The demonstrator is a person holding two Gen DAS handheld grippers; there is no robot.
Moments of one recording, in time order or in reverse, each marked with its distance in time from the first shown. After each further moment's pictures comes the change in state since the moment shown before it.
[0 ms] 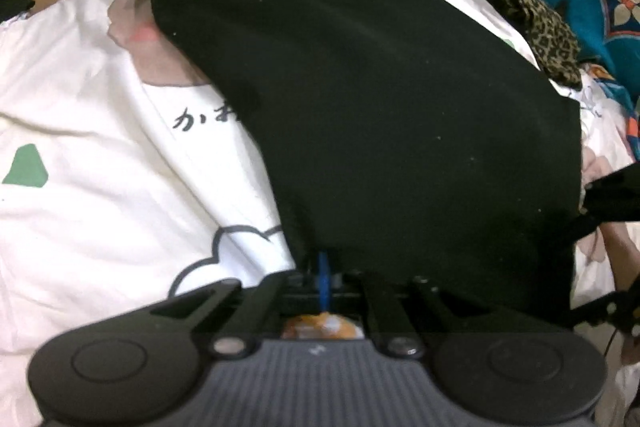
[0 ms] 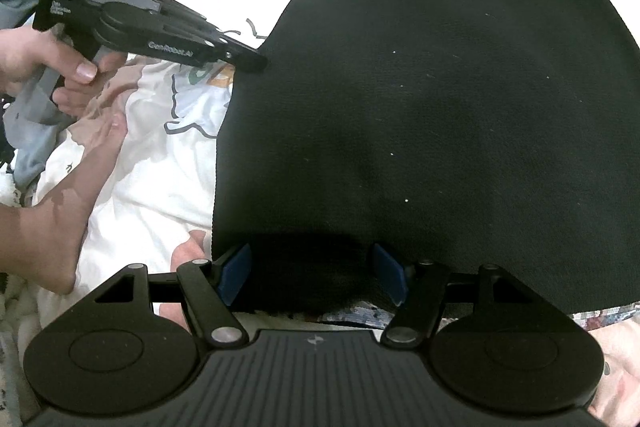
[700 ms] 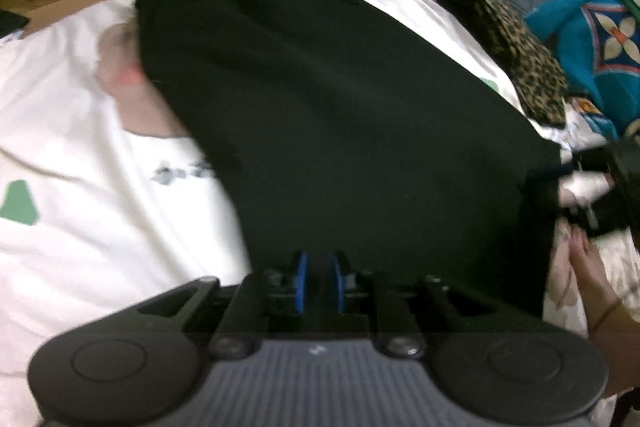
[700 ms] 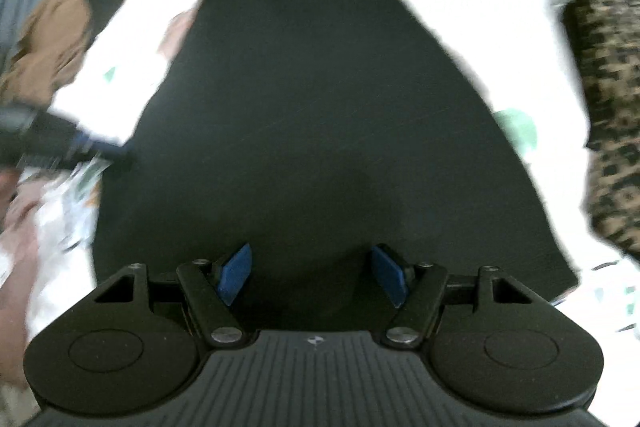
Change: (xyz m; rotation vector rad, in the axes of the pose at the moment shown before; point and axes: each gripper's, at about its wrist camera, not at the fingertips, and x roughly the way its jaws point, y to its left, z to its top) left arm -0.004 -0.033 0.022 -0.004 -0.056 -0.070; right arm -0.050 -0.080 0.012 0.210 -0.217 -0.264
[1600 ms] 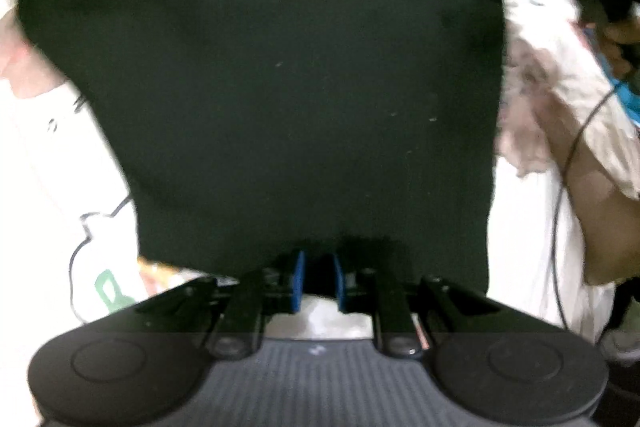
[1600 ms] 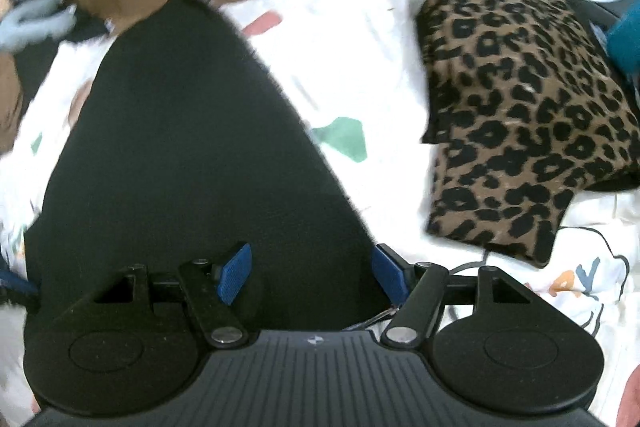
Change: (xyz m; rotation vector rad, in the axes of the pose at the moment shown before) left arm 0.020 -0.051 -0.014 0.139 0.388 0.032; right arm -0.026 -0.116 -0.019 0.162 -0.117 -0.094
